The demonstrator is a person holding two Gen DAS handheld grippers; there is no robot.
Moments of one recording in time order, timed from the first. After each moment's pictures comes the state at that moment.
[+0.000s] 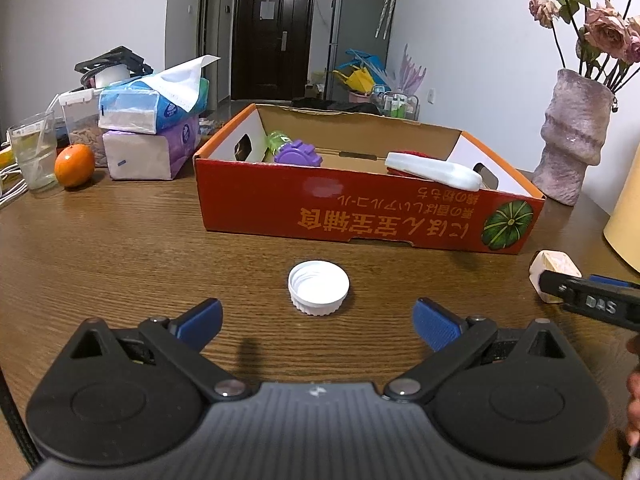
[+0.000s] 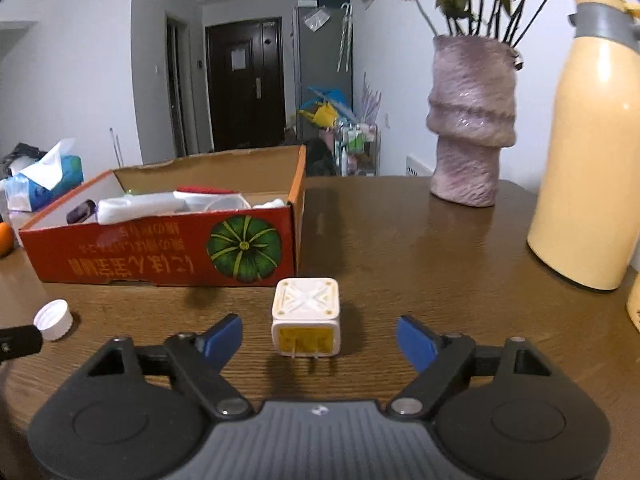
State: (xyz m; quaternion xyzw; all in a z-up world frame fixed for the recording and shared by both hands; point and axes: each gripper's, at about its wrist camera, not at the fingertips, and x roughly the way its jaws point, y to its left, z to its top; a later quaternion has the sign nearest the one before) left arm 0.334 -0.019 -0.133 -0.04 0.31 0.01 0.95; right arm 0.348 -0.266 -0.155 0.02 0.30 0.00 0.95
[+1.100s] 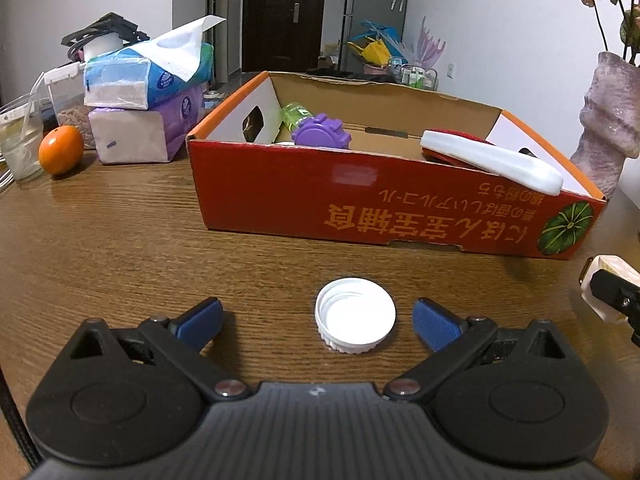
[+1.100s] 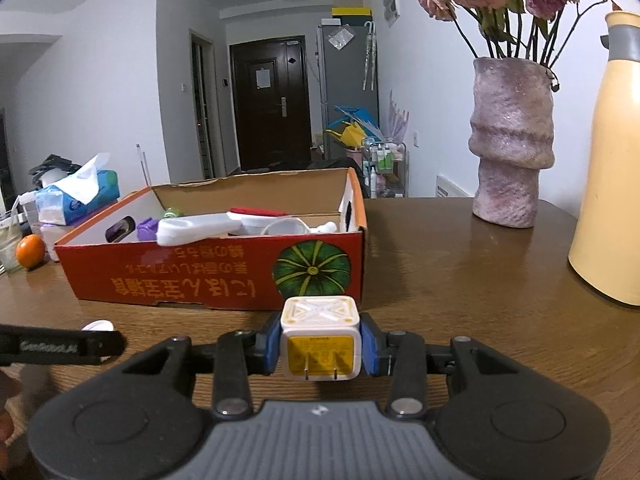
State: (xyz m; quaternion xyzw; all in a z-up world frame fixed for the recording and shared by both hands) left arm 0.392 -0.004 -0.152 -0.03 0.35 0.02 0.93; right arm 0.338 -0.235 -0.146 0.02 0.26 0.04 0.96
